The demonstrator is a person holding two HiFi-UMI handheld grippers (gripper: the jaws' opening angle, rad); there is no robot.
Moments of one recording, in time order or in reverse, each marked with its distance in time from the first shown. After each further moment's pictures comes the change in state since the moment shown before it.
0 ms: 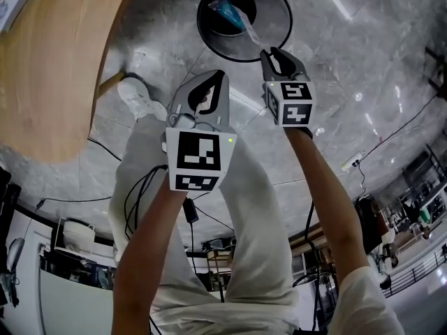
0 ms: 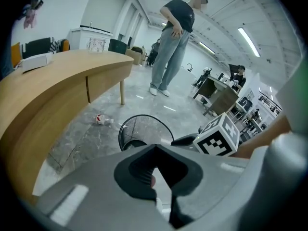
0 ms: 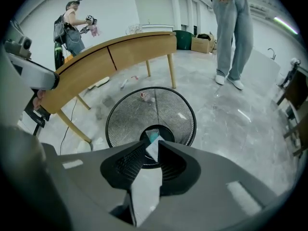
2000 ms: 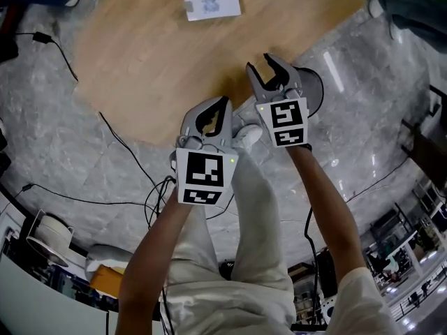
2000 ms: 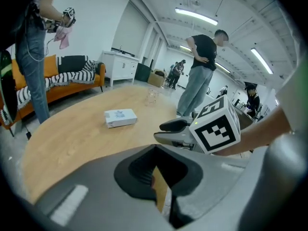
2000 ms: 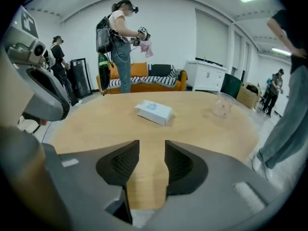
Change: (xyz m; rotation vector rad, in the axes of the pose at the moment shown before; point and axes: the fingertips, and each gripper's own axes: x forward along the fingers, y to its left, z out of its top) left arm -0.255 0.210 0.099 -0.130 -0.208 0.177; right arm -0.055 0.308 0.328 -0.500 -0.273 0.187
